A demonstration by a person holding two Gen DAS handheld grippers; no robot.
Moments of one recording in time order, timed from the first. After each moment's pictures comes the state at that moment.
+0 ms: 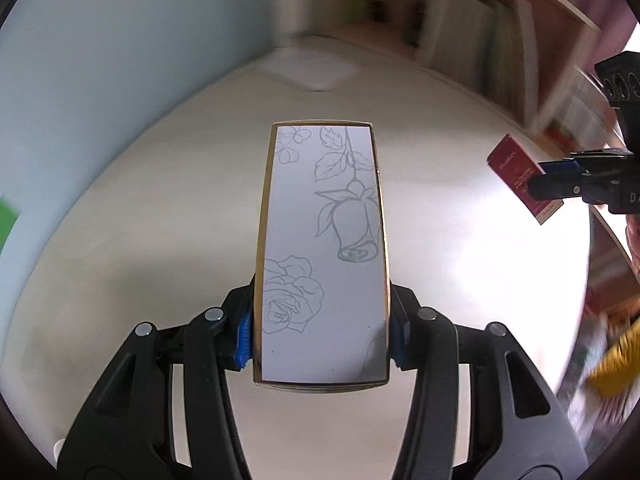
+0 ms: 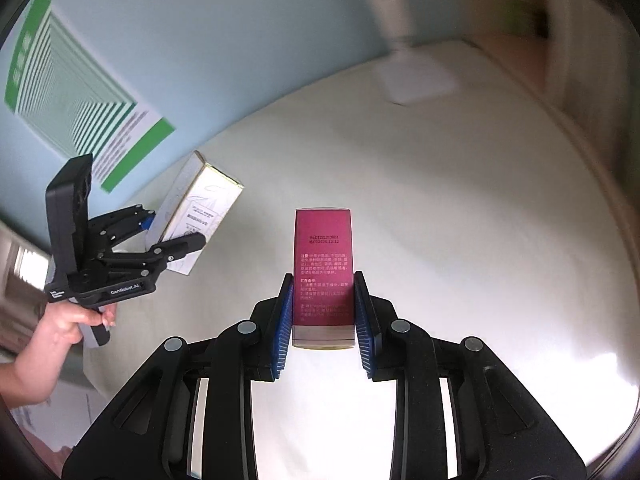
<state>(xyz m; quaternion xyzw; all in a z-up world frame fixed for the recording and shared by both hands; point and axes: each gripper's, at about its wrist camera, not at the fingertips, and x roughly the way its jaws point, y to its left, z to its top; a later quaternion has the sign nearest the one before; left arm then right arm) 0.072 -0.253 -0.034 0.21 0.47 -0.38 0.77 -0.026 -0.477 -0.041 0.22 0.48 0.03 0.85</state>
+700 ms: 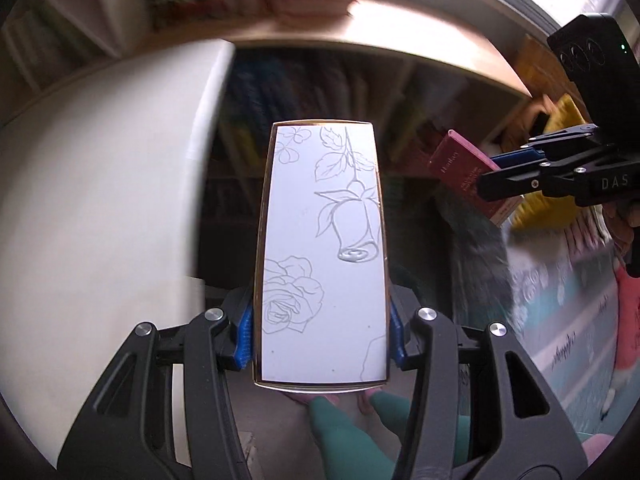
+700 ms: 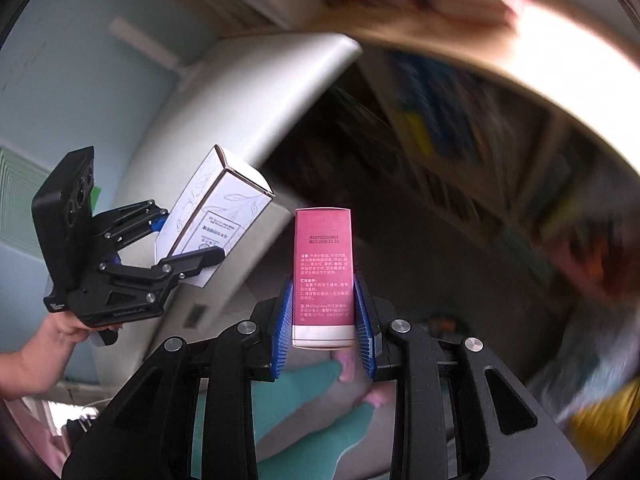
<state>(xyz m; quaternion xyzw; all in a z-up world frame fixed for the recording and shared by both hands) -0.308 -0.441 -0.101 0.36 0.44 -0.62 0.54 -0.467 -0.518 -0.123 0.43 0.44 -0.18 0.77</state>
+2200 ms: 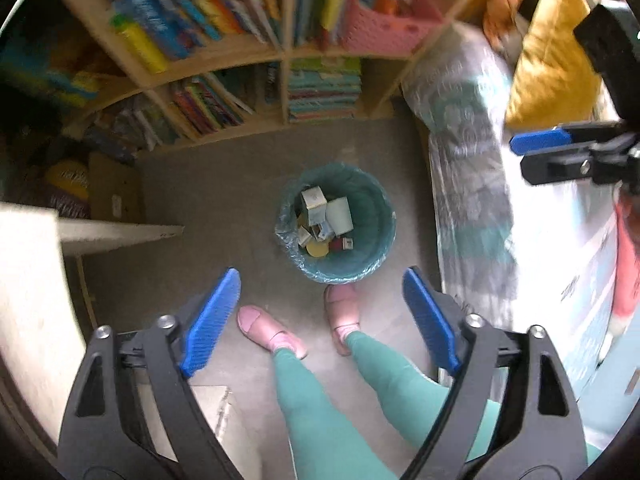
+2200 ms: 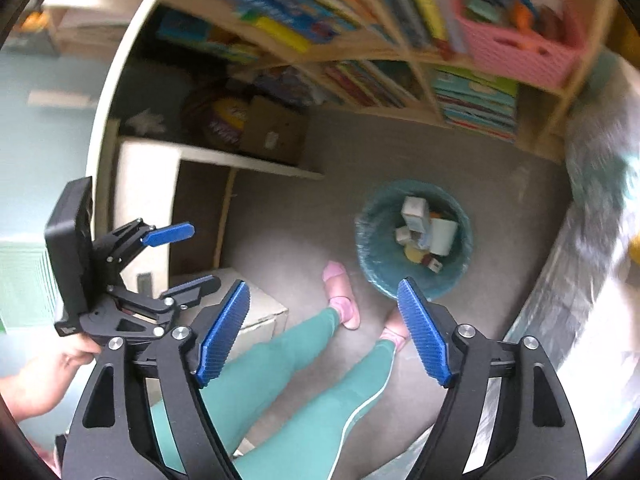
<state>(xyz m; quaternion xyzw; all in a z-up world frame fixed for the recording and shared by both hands) -0.403 -0.416 -0.218 0.45 0.50 -0.59 0.45 -0.585 -0.473 -0.249 0.54 0.44 -0.22 0.68</state>
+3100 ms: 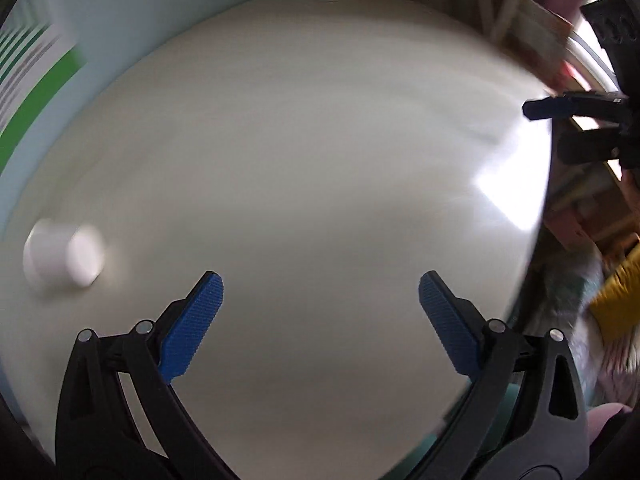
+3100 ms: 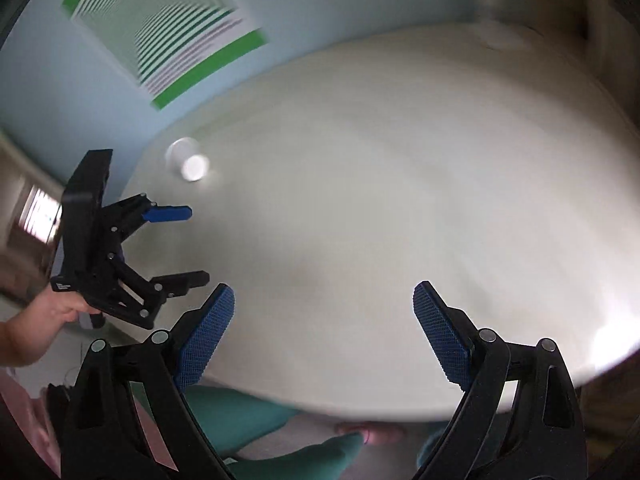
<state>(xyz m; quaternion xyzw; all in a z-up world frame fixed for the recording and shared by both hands) -0.081 -0.040 -0.053 0.20 0.52 -0.32 0.76 -0.089 -0.237 -0.043 0.14 0.50 0.15 0.84</state>
